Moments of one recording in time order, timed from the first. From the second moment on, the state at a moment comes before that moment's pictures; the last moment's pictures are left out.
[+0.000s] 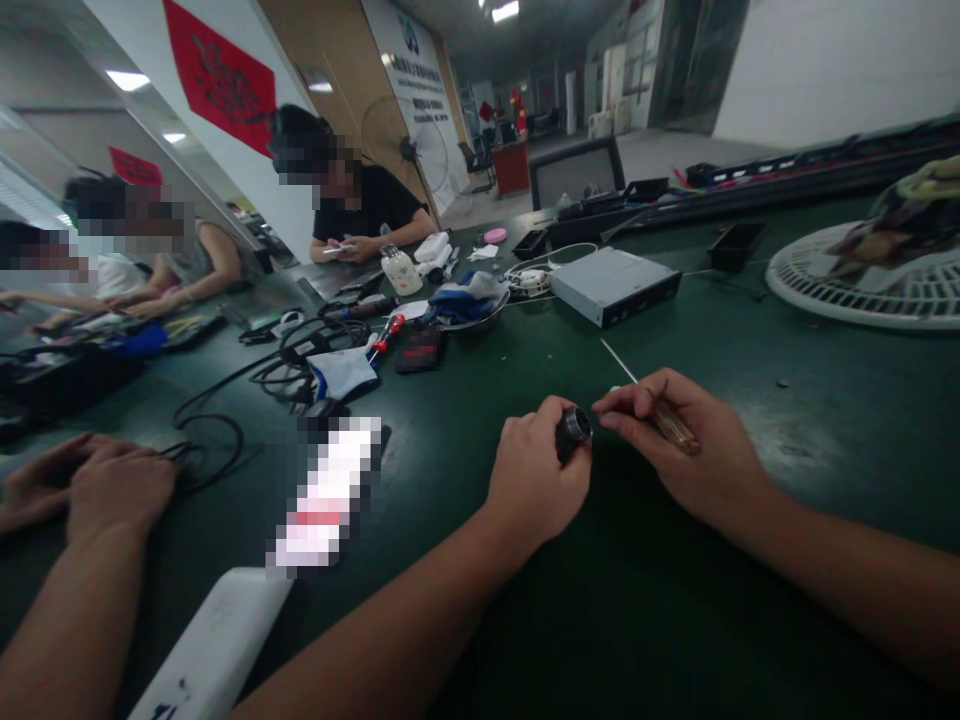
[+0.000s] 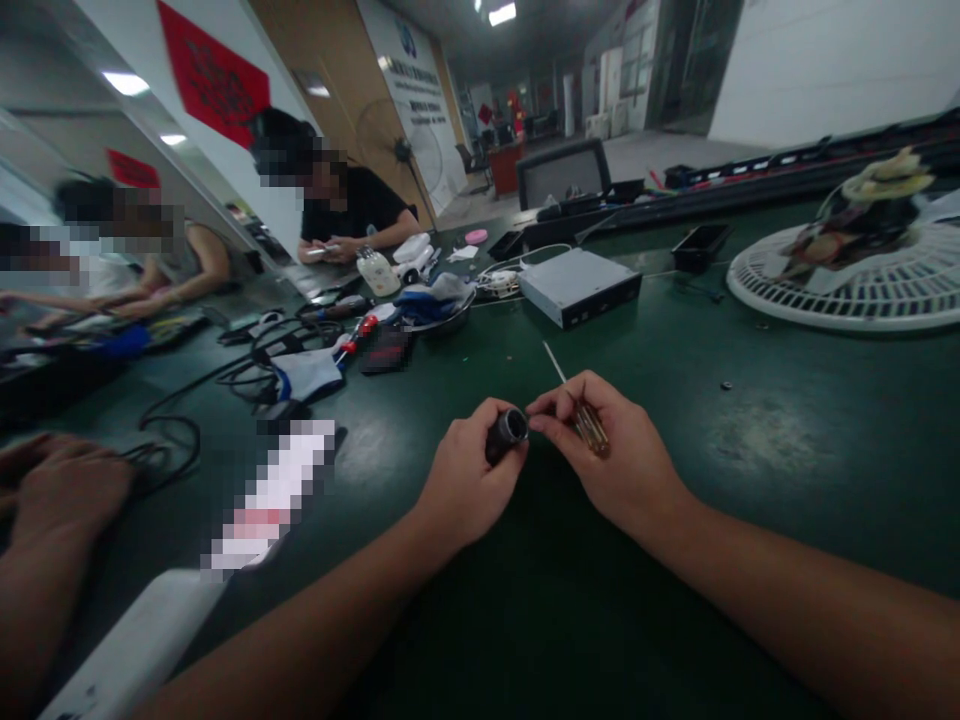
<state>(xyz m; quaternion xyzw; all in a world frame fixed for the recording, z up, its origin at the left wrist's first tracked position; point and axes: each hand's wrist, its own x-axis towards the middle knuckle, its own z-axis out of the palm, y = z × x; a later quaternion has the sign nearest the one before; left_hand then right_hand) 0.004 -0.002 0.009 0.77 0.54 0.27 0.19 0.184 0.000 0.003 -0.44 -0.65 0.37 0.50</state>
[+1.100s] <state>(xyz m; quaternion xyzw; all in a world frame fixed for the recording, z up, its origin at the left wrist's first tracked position) 0.005 -0.004 0.006 0.81 0.47 0.30 0.15 0.188 -0.011 0.006 -0.45 -0.74 0.20 0.45</state>
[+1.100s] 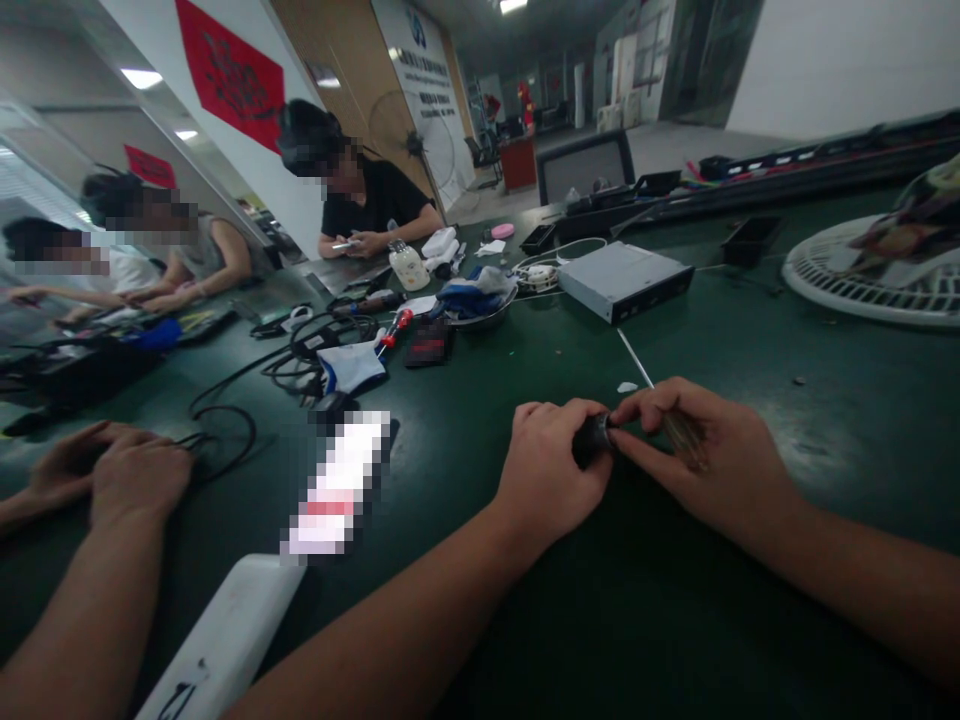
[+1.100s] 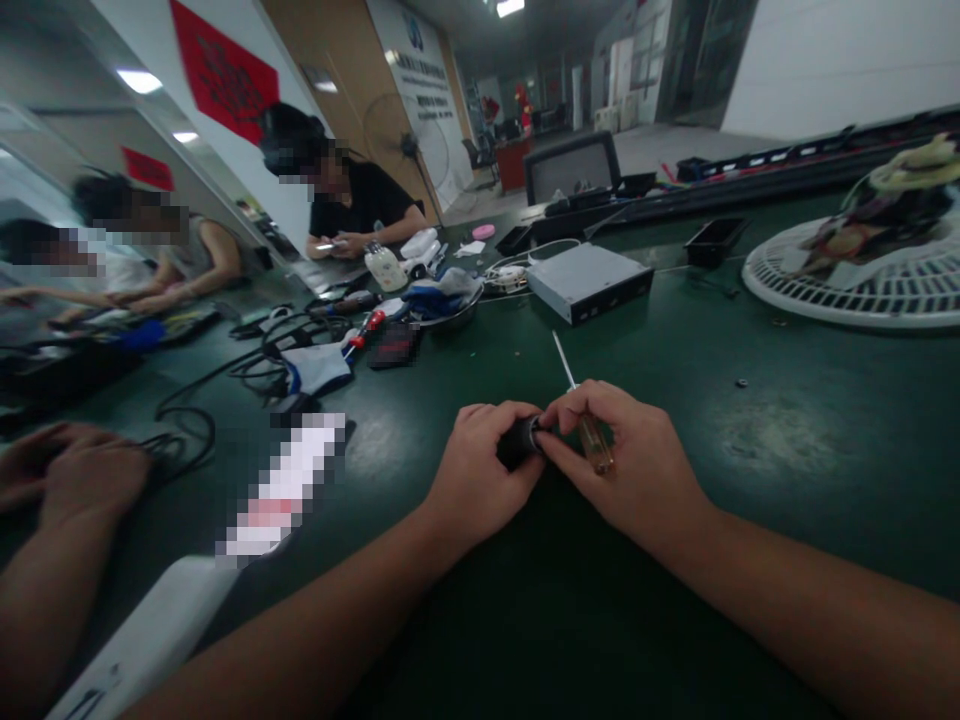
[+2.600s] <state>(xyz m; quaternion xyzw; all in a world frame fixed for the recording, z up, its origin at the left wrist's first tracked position) 0.004 -0.001 0.004 0.78 0.51 0.34 0.14 0.187 -0.007 0.005 -0.47 -0.72 0.27 0.44</state>
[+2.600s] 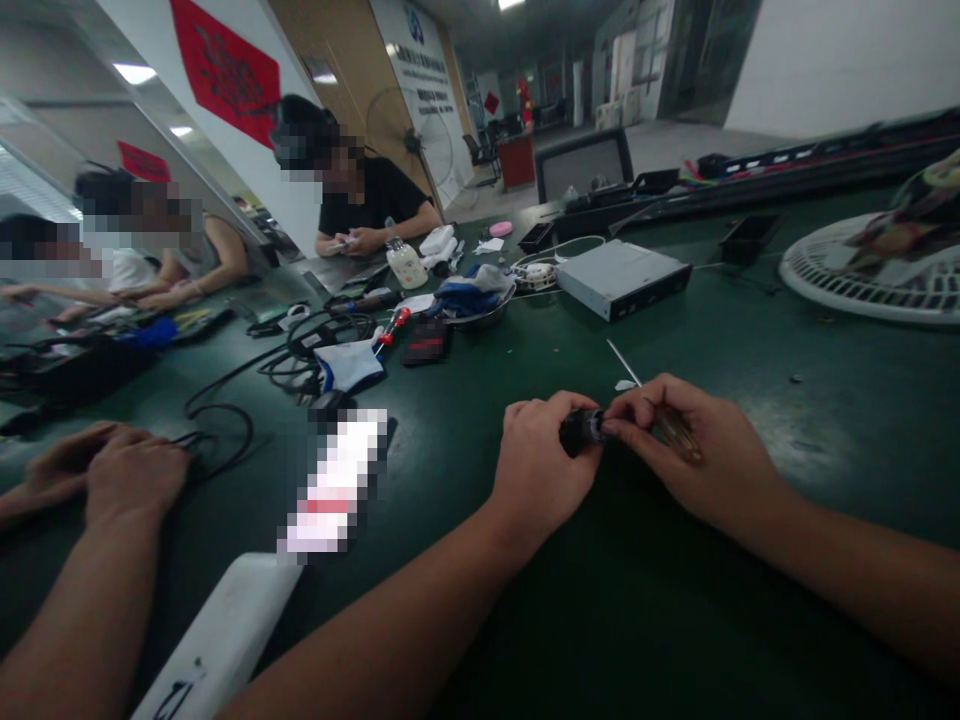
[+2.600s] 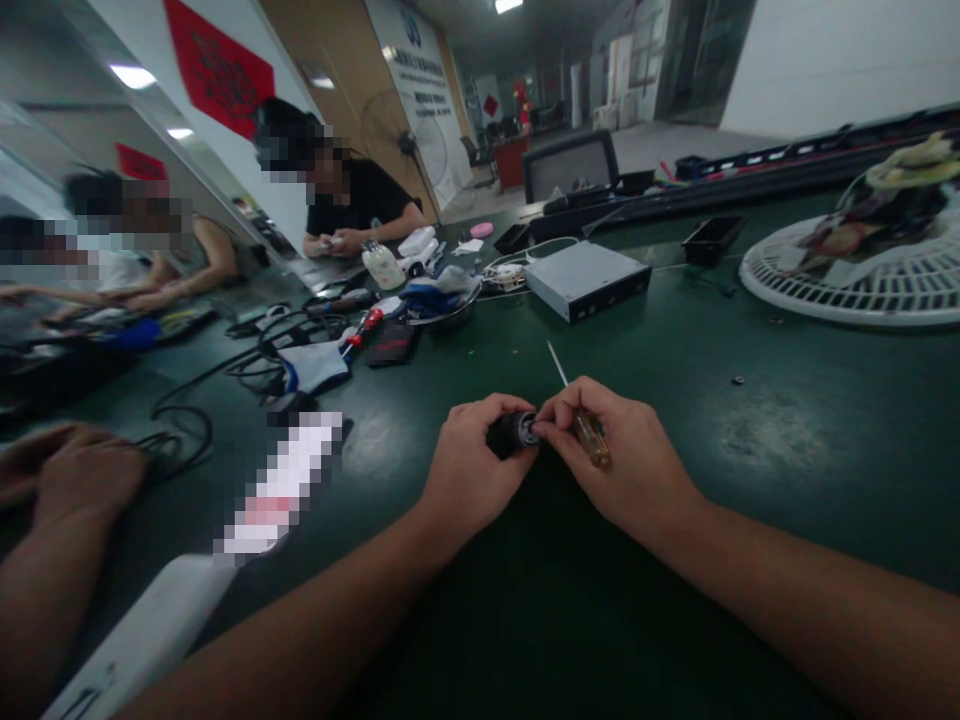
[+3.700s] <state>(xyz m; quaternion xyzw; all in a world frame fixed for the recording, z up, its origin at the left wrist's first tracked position) 0.002 0.001 0.005 0.72 0.57 0.37 0.15 0.197 -0.007 -0.001 -0.31 -0.66 0.38 0.57</state>
